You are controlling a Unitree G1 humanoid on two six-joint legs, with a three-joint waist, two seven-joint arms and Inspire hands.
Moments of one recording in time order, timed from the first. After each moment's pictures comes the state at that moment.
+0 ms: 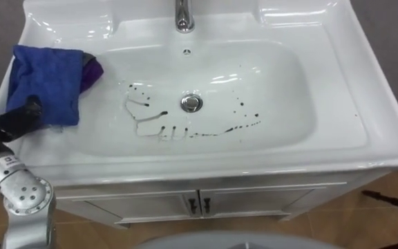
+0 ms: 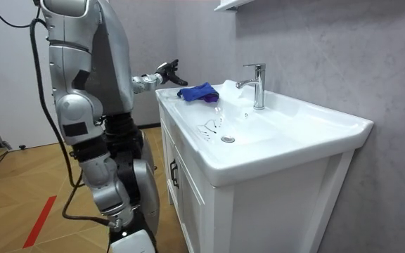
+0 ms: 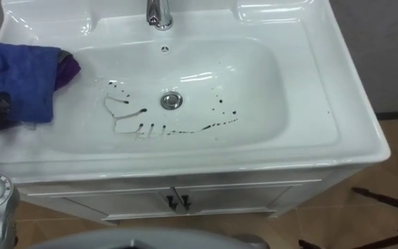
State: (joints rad) left arm 0.27 0.26 0.27 0.12 0.06 -0.24 0.66; right arm 0.22 -0.26 -0.11 1.21 -0.09 -0.02 0.08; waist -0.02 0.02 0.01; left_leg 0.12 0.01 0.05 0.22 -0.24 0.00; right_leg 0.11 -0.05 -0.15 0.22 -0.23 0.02
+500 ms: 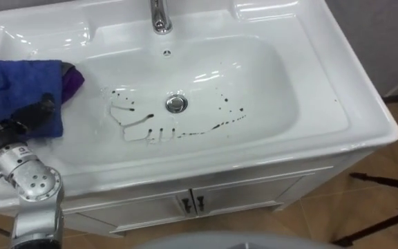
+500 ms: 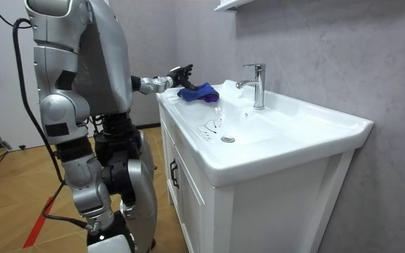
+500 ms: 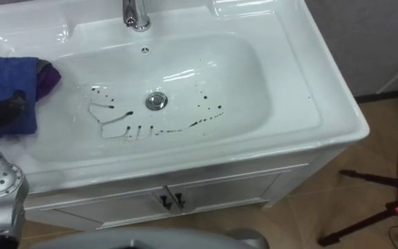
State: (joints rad) left arm 0.18 0.26 0.21 0.24 0.09 -0.20 0.63; right arm 0.22 -0.25 -0.10 1.20 -0.16 0.02 0.09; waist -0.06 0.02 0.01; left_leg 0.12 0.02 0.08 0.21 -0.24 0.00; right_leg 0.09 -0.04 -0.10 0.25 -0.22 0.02
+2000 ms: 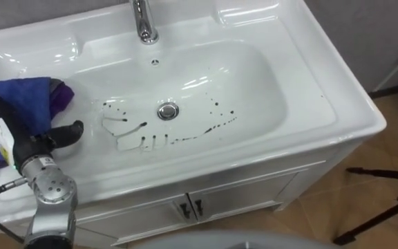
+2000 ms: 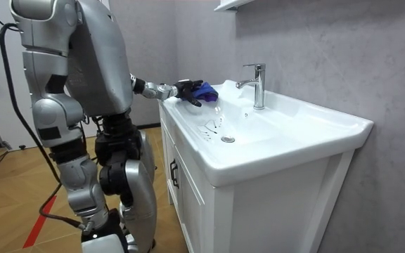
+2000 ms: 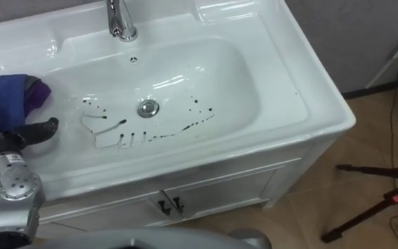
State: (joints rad) left arm 0.14 0.24 0.20 0.48 0.13 -0.18 0.55; right arm 0.23 -0.23 -0.09 1.20 -0.17 0.09 0.10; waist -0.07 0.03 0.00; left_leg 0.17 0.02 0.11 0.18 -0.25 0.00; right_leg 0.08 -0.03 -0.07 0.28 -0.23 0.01
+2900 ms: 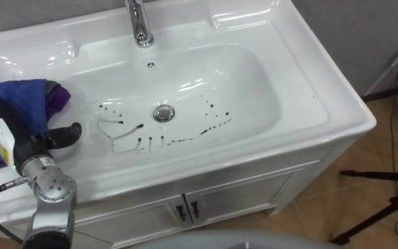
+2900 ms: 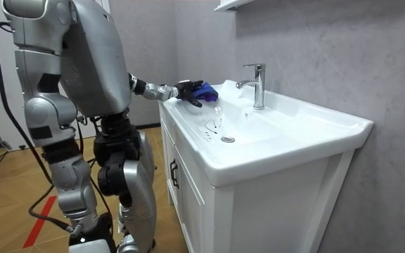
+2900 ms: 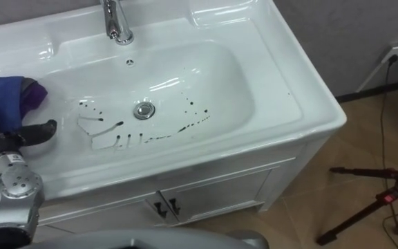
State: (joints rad) left arm 0.10 0.26 0.20 0.56 0.13 -0.20 0.56; right arm 0.25 -0.23 -0.10 1.20 -0.17 0.13 0.07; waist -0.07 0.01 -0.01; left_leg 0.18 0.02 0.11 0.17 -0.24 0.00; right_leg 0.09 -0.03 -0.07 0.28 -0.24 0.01
